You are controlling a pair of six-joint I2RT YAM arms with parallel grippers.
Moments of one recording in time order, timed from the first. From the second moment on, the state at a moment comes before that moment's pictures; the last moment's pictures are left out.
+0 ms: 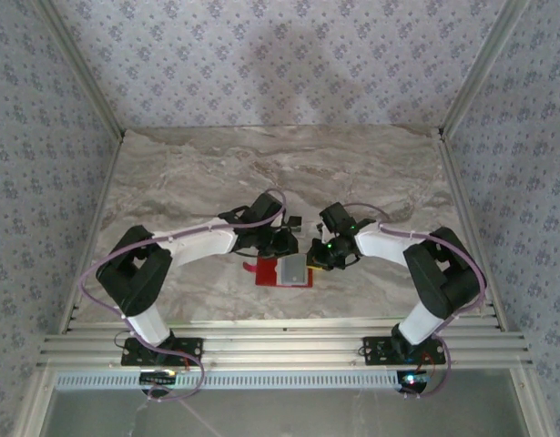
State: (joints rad) left arm -0.83 1.70 1.05 -0.31 0.38 -0.90; right arm 0.56 1.62 0.80 -0.39 -0.41 0.68
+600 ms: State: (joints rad) left arm -0.86 1.82 1.05 -0.25 0.46 -0.97; right arm 0.56 1.63 0.81 -0.41 -0.41 0.67
